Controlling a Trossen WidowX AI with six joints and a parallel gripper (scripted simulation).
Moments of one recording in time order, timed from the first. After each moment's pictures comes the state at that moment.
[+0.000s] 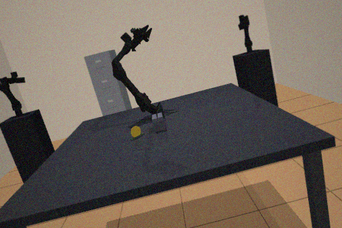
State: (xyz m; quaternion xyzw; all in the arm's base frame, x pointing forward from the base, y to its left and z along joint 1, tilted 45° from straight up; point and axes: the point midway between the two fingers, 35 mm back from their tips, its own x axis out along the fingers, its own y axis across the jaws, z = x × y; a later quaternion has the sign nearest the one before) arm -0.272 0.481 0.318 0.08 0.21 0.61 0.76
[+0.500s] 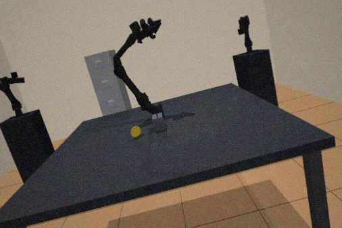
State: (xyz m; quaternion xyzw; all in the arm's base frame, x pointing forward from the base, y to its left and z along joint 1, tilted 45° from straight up) arm -0.083 0.517 0.280 0.04 0.23 0.44 0.87
